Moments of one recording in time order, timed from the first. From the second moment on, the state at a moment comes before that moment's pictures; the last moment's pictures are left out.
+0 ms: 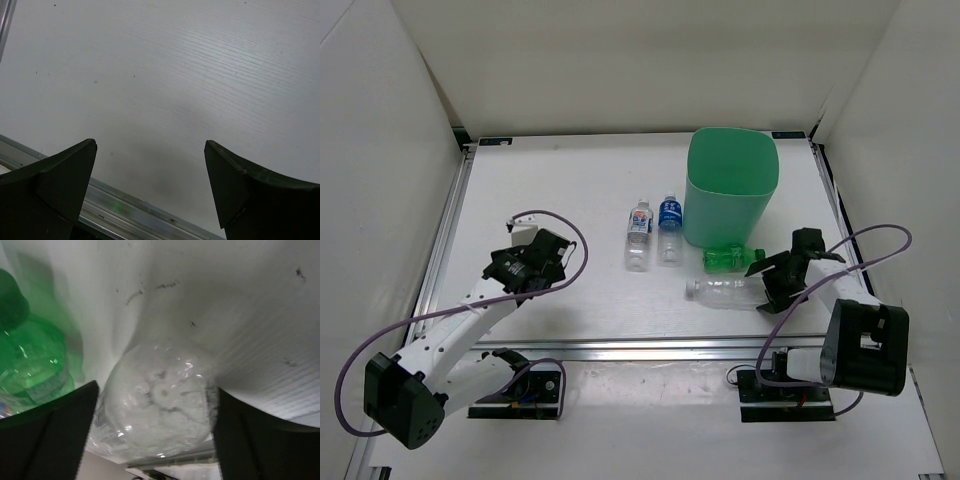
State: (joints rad) left arm -0.55 1.02 0.82 -0.89 -0.70 -0.70; right arm -0.11 1.29 0.62 -0.62 -0.20 1.06
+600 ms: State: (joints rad) left arm -0.55 1.03 0.78 -0.88 -0.70 -0.72; right arm -0.10 0.84 0.80 -0.98 -0.15 0.98
